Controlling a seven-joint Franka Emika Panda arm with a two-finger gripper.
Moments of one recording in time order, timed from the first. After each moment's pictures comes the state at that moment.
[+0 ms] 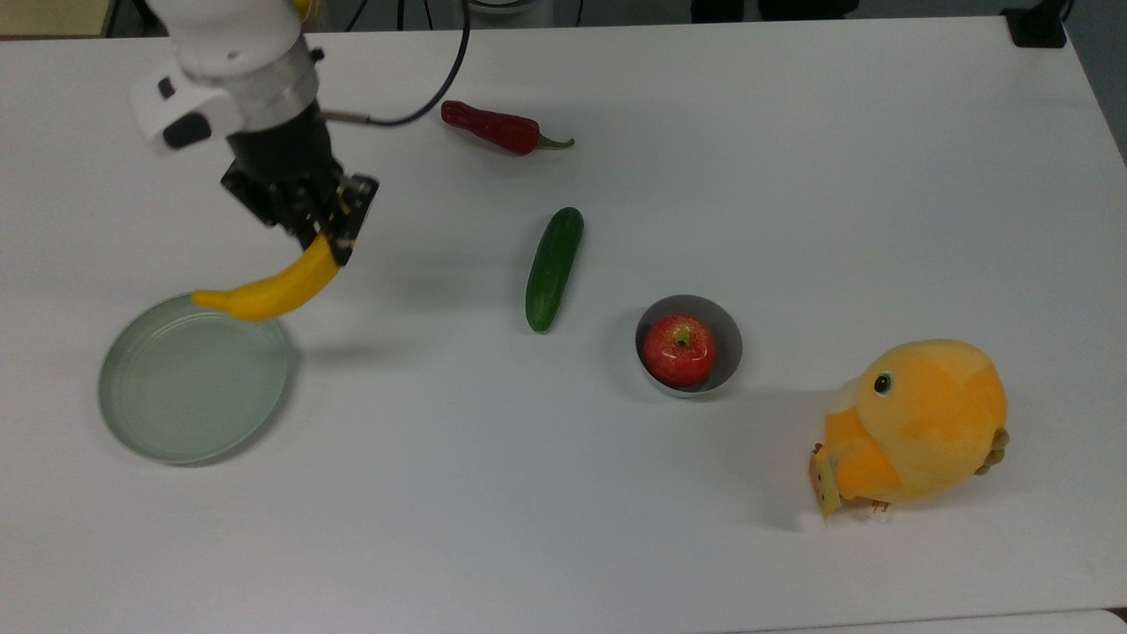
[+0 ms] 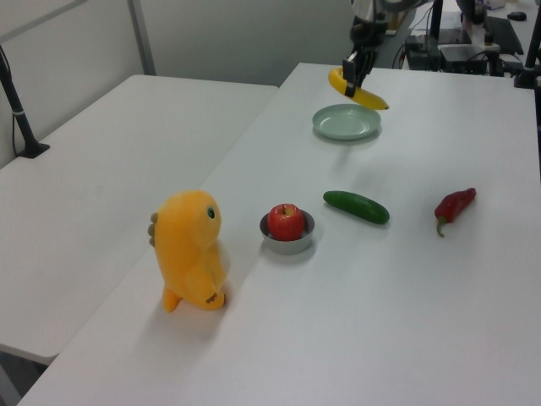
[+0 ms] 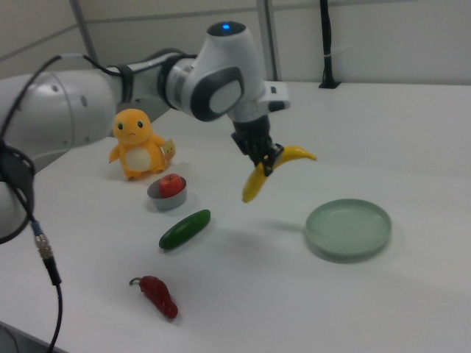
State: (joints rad) arm 0.09 0.39 -0.27 -1.46 0.22 2.03 -0.06
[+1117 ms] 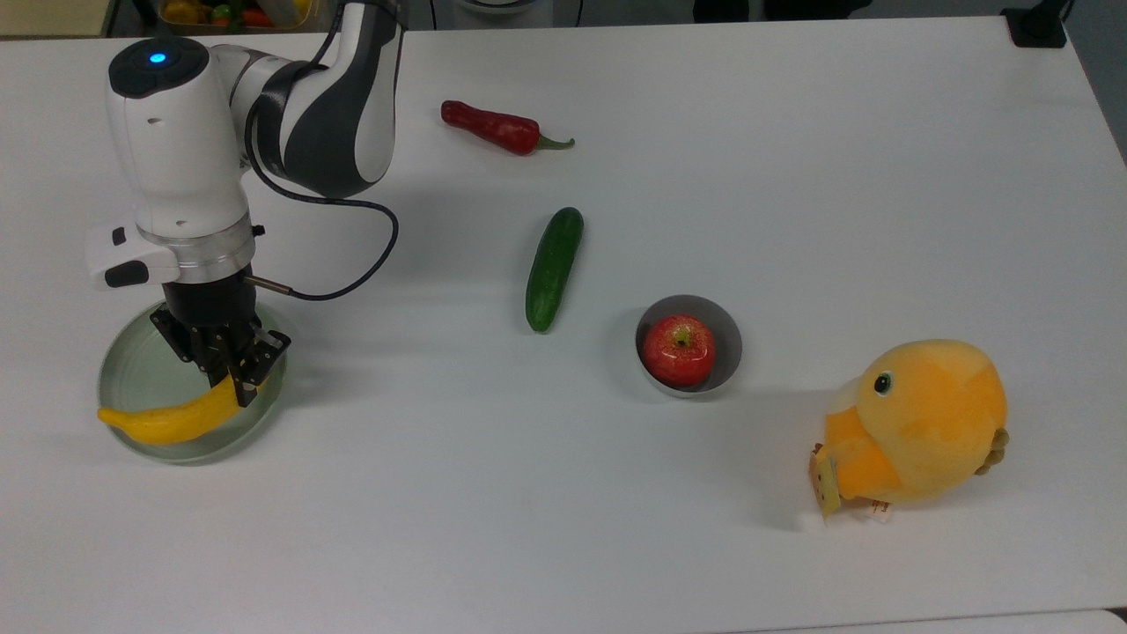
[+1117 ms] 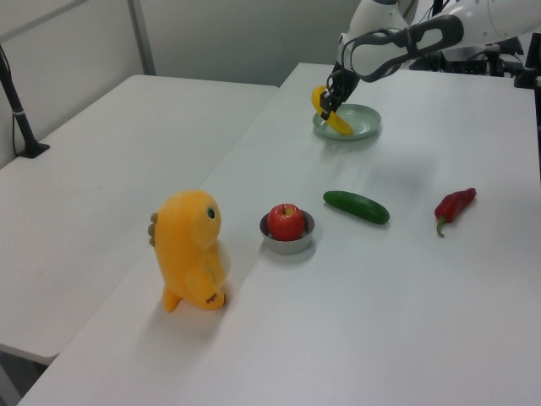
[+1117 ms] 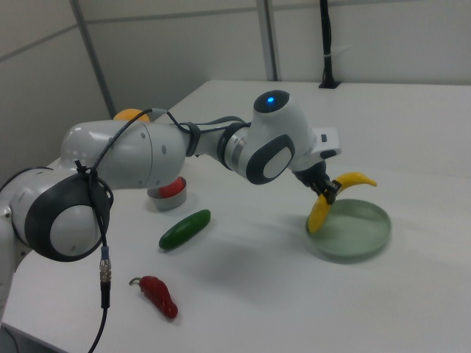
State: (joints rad) arm -0.05 0.72 -0.22 -1.34 0.22 2.47 -0.06
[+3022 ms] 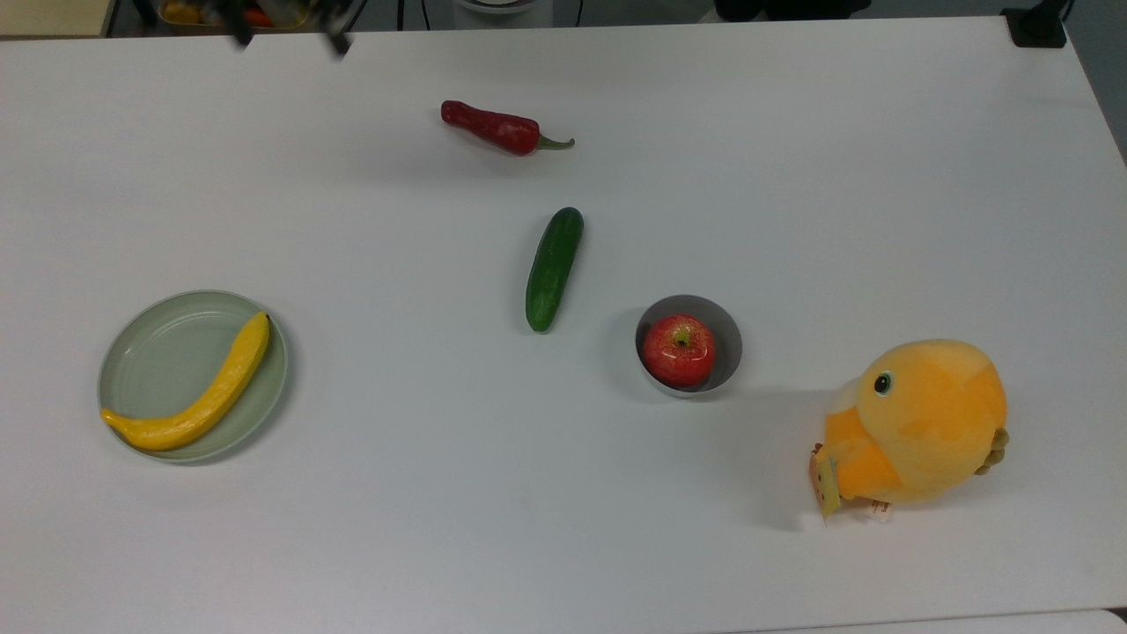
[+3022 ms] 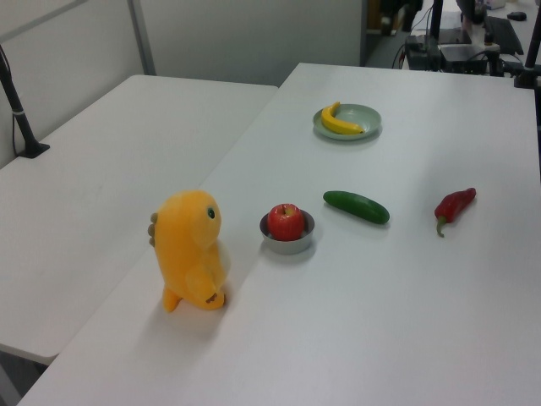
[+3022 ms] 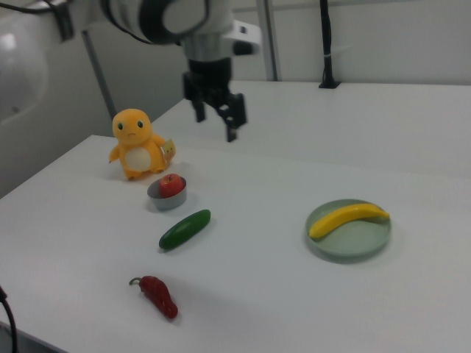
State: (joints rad) arm -0.01 0.16 -0.20 -1.35 0.22 1.54 0.02
